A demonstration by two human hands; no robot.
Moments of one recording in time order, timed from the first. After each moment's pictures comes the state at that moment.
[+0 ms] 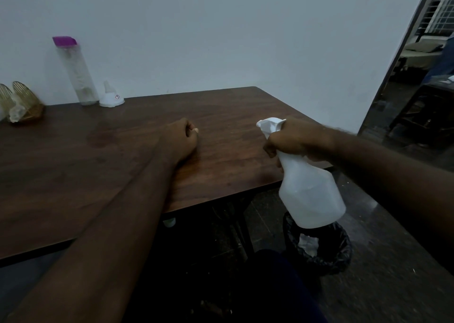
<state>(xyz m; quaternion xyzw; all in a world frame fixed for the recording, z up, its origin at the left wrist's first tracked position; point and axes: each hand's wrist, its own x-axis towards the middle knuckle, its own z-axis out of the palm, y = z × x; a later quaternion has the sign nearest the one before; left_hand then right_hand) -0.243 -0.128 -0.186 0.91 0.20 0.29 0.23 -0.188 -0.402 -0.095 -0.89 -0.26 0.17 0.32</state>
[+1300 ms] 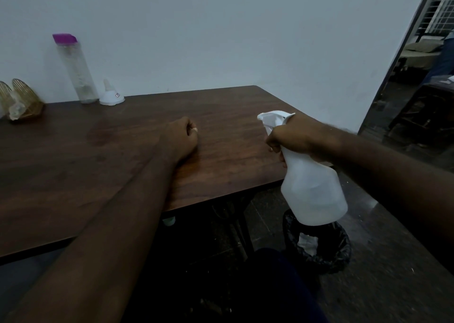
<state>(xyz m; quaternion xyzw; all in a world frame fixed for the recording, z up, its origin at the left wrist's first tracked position) -0.247 -0.132 -0.185 0.91 0.19 0.30 0.23 -0.203 -0.407 -0.091 -0.87 -0.29 0.13 0.37</state>
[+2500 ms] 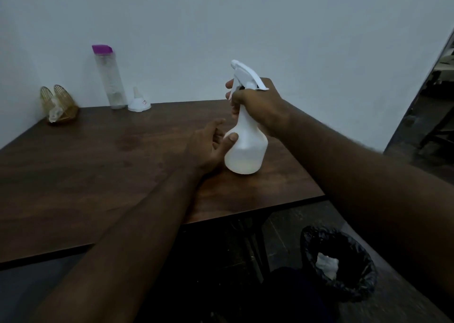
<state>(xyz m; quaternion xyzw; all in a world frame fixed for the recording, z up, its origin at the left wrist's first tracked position) -0.265 -0.153 -0.176 0.88 0.09 0.34 0.31 -0.192 -0.290 -0.064 -0.69 -0.38 0.10 0.60</state>
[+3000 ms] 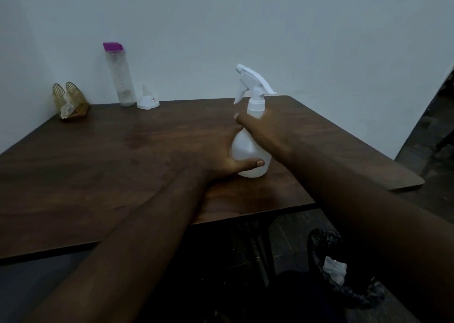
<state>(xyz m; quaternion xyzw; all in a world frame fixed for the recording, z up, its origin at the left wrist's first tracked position) -0.280 -0.170 -0.163 0.93 0.01 0.27 0.27 -0.181 -0.278 -0.120 -0.75 -0.37 0.01 0.54</state>
